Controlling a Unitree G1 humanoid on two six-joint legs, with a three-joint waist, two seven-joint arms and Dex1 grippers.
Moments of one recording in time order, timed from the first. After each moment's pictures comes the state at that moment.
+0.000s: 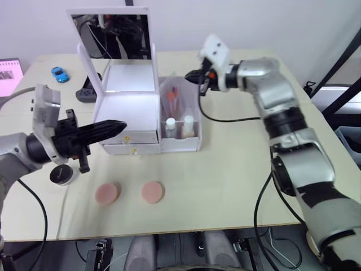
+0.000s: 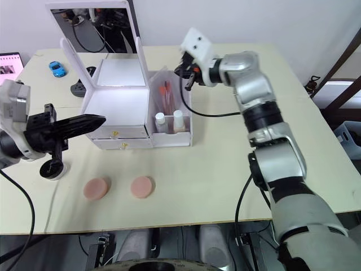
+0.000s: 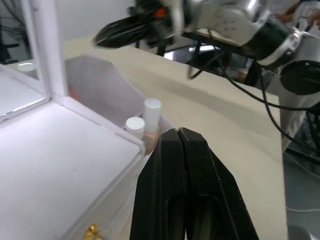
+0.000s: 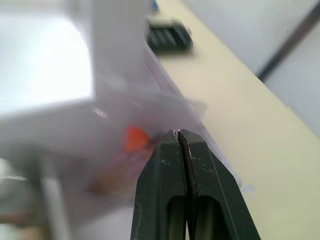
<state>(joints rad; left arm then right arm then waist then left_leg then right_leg) -0.19 0.93 0.50 -0.41 -1.09 0.80 -0.87 -1.16 -0.49 0.11 0.45 0.17 0.45 1.06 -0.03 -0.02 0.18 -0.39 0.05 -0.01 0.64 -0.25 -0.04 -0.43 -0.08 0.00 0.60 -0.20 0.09</state>
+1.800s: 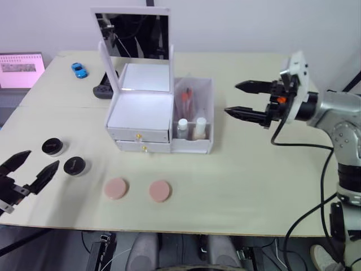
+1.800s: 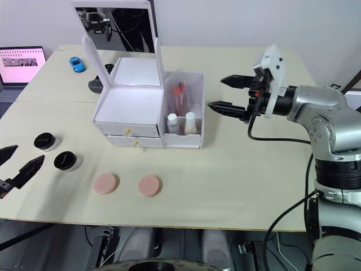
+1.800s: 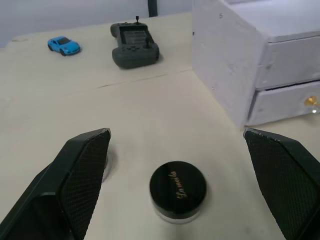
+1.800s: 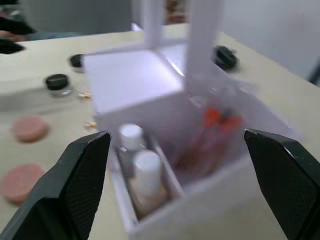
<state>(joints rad) 0.38 0.60 0.80 -0.33 -0.66 0.30 -0.80 -0.73 -0.81 -0.07 -0.17 0.60 0.74 1.04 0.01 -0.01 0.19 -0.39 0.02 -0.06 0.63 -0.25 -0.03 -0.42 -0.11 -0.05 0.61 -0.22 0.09</state>
